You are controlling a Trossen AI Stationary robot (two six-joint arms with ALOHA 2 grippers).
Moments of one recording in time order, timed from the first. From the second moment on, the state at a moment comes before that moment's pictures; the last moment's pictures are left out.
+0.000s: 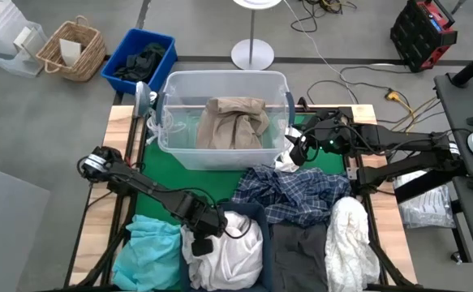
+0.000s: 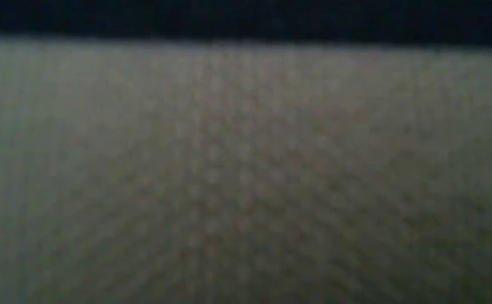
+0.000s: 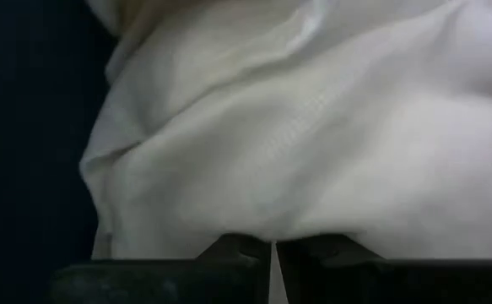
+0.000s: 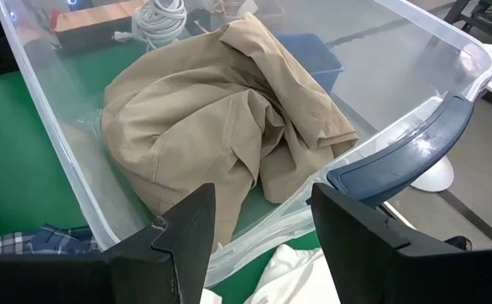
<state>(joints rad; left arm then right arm) -0.43 1.79 1.36 -0.91 0.09 -0.63 -0.07 1.02 1.10 -0.64 0.47 0.23</state>
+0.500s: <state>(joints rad) -0.37 1.75 1.32 -0.85 0.17 -0.44 -0.07 1.02 1.10 -0.64 0.47 0.25</state>
